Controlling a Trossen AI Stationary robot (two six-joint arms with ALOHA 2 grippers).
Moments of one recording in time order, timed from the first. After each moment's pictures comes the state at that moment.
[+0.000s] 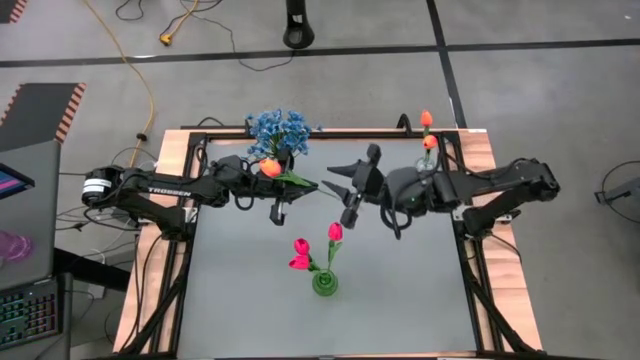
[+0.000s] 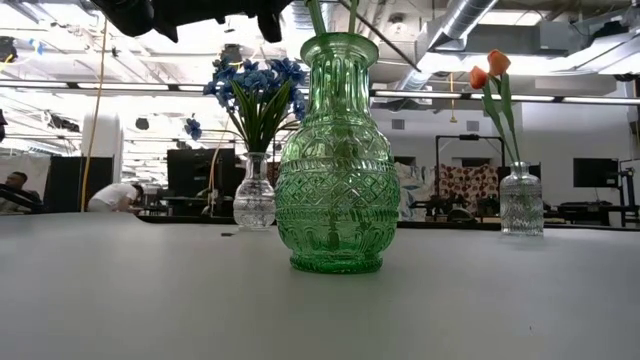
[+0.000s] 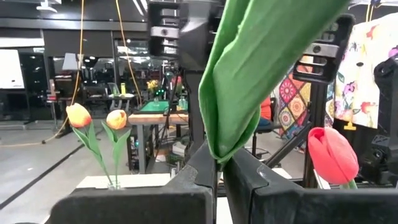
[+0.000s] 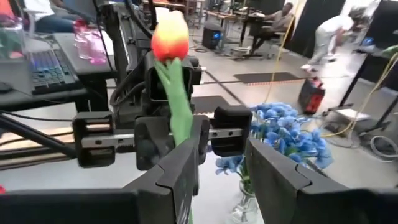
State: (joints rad) left arm 0.15 1.31 0.74 0.79 0.23 -0.04; right arm 0.19 1.43 1.44 -0.18 0.60 -0.03
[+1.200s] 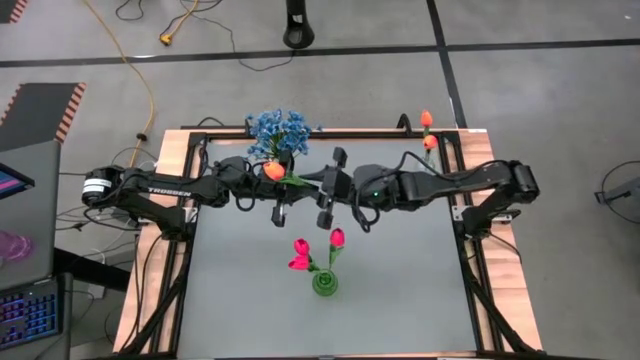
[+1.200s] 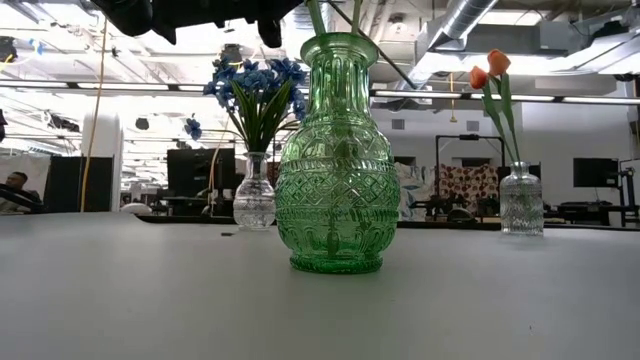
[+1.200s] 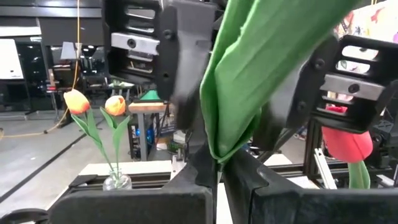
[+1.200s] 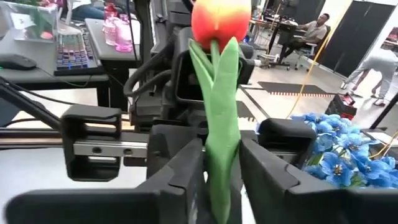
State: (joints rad) left arm 0.15 1.31 0.74 0.73 0.23 -0.02; right arm 0.11 1.60 1.44 0.01 0.37 -0.13
